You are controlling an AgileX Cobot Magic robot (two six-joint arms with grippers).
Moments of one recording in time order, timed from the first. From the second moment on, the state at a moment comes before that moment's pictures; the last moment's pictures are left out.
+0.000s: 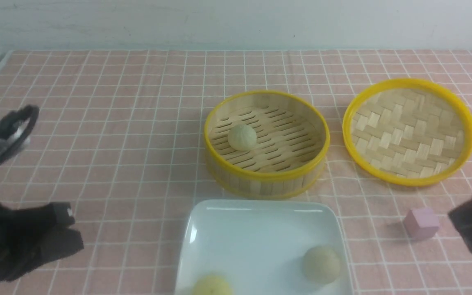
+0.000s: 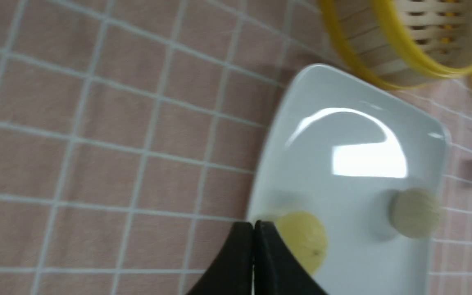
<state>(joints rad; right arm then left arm) 0.42 0.95 -0.84 0.05 0.98 -0.04 0.00 0.89 -0.65 -0.58 0.84 0.04</state>
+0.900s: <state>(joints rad) 0.41 0.62 -0.55 0.01 0.82 -0.03 -0.55 2.03 -1.83 -0.02 0.97 -0.35</state>
